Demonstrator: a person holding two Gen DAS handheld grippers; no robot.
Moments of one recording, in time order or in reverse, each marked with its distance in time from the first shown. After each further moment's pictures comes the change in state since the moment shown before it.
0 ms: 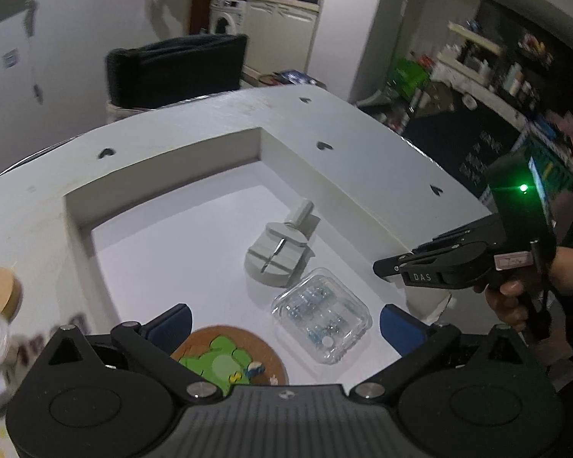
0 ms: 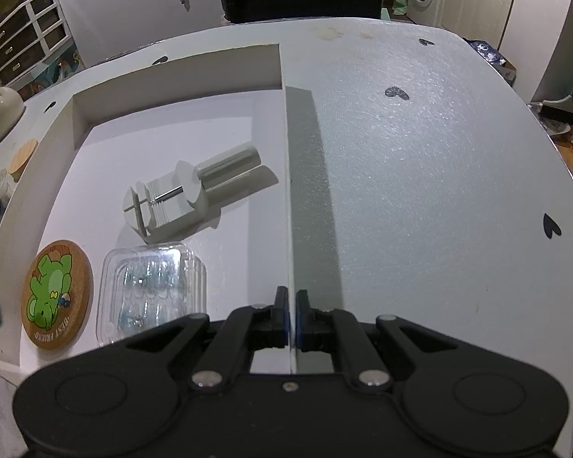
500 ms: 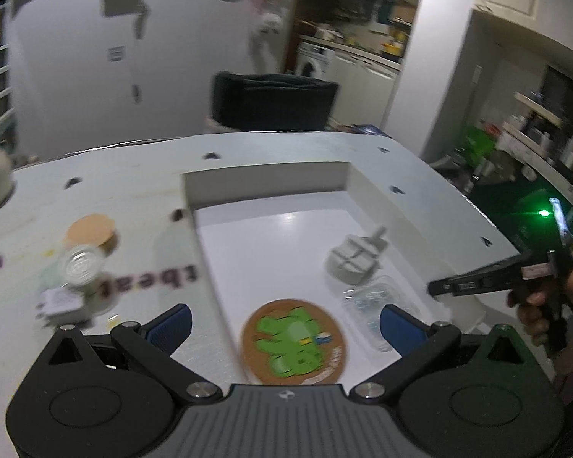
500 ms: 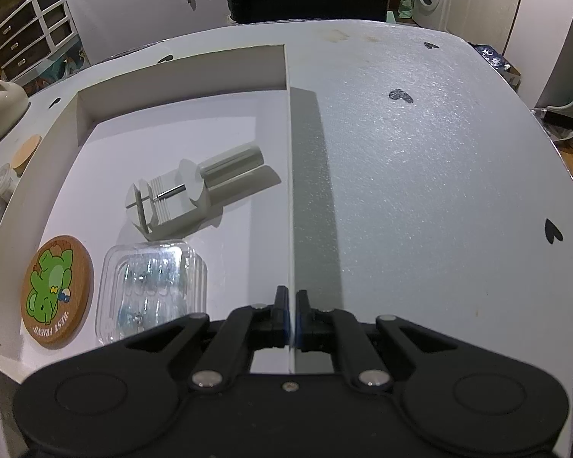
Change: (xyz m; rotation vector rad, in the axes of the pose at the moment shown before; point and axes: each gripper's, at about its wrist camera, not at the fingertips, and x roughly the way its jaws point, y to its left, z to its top) left arm -0.060 0.028 -0.058 -0.192 -0.164 0.195; right arm -0.001 -0.001 -0.001 -0.014 -0.004 0.006
